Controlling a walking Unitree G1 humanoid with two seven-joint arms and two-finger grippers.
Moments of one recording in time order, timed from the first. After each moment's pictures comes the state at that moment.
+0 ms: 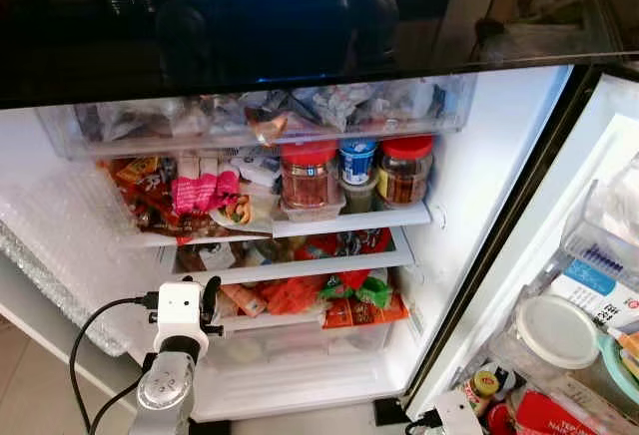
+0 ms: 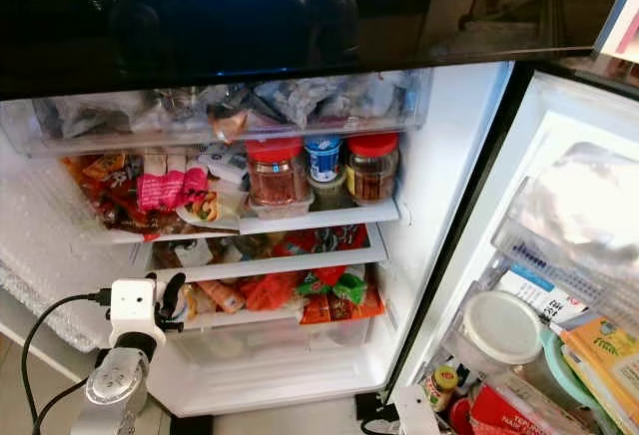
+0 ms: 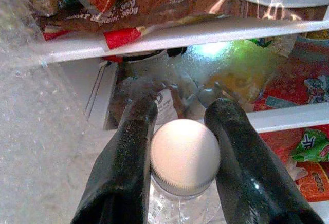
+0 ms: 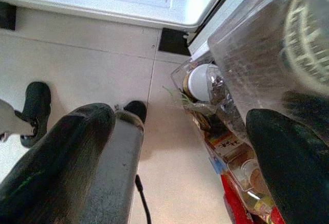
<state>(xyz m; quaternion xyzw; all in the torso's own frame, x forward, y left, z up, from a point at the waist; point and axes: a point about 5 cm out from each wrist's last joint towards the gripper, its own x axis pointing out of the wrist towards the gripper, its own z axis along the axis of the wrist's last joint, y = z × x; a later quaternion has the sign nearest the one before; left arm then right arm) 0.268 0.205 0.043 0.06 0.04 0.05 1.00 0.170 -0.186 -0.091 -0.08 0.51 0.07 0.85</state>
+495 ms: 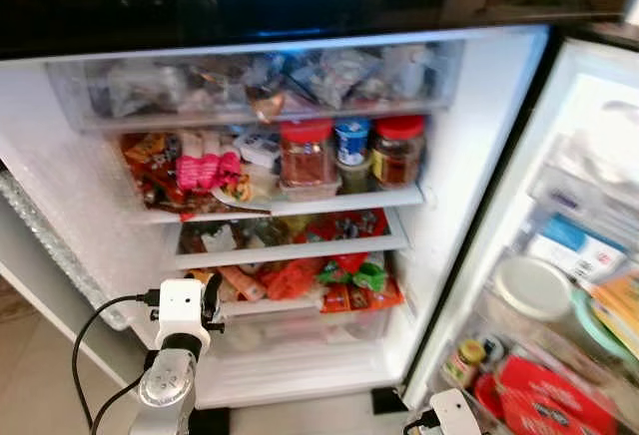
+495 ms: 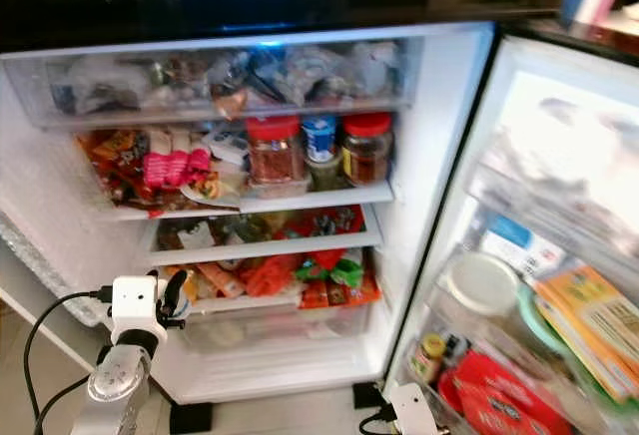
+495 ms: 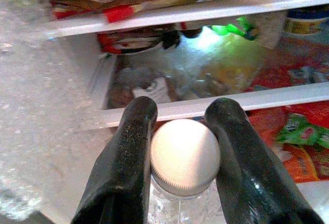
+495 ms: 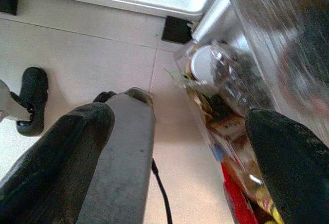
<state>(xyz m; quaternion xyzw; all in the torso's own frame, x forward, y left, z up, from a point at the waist) 0.270 0.204 0.044 0.06 0.04 0.04 1.00 0.170 -0.186 -0.091 -0.08 0.51 0.09 0.85</state>
